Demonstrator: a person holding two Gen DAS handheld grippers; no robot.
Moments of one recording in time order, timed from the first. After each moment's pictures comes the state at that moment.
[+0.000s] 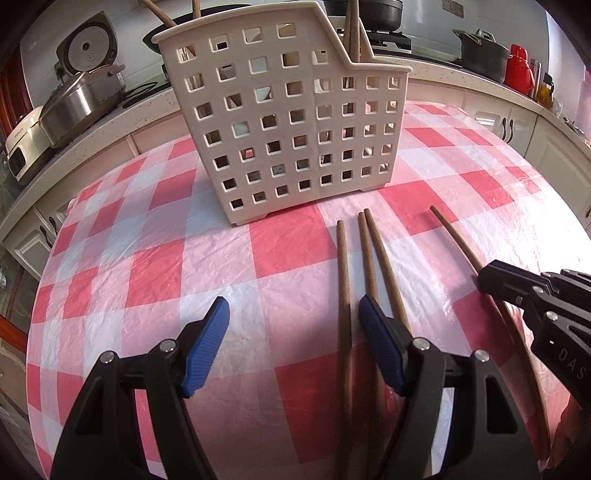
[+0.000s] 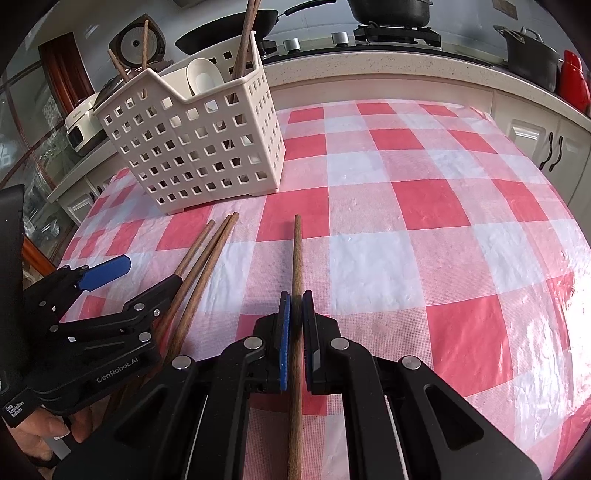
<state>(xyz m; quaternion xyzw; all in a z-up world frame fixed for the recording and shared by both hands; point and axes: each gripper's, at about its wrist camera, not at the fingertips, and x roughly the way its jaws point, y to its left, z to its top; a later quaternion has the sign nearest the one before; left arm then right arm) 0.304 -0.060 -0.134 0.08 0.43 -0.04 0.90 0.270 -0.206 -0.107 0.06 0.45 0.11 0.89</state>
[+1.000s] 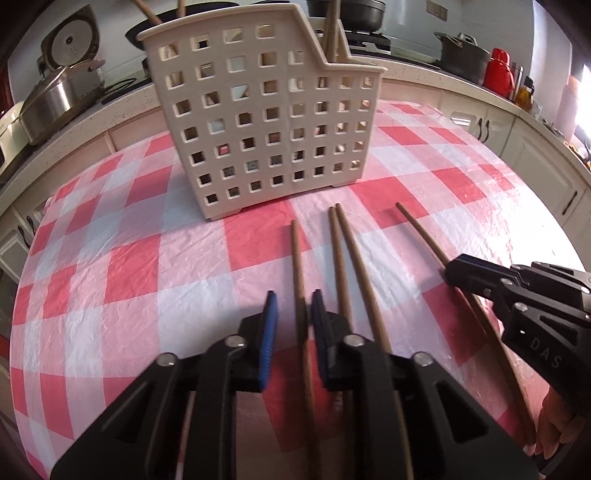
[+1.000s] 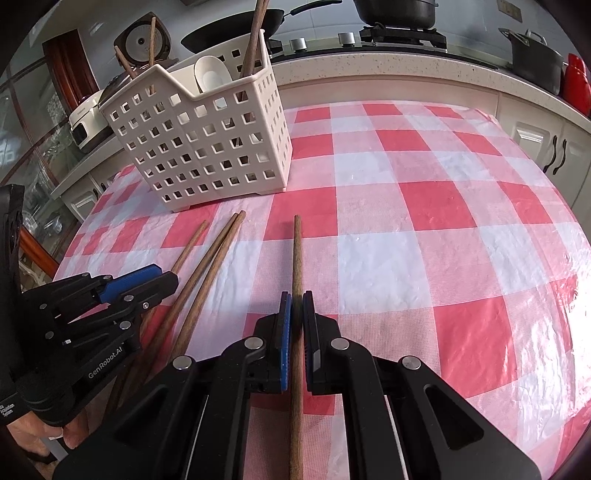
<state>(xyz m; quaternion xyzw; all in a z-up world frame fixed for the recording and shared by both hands) 0.297 -0.062 -0.132 0.06 0.43 -0.10 0.89 0.269 -0.202 -0.107 0.05 0.45 0.11 0.89</state>
